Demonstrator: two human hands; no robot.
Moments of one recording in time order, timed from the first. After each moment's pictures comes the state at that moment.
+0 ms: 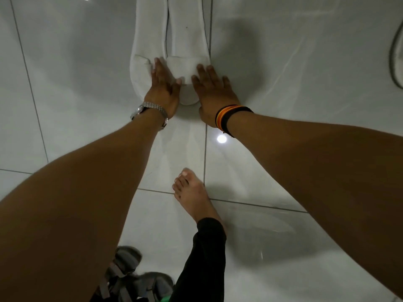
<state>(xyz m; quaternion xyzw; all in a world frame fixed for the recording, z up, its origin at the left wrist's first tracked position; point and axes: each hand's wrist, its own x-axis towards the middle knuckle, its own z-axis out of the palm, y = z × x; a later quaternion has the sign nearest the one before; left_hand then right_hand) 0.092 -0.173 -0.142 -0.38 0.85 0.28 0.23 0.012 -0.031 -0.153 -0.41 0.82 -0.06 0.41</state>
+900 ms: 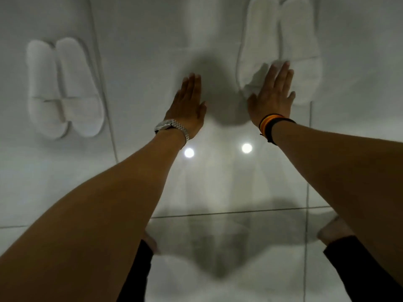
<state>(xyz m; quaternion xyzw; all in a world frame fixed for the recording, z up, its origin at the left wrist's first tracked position) -0.077 0.099 -0.134 -0.12 0.92 0.27 0.25 -0.170 0.296 -0.123 -0.01 0.96 -0.05 0.29</state>
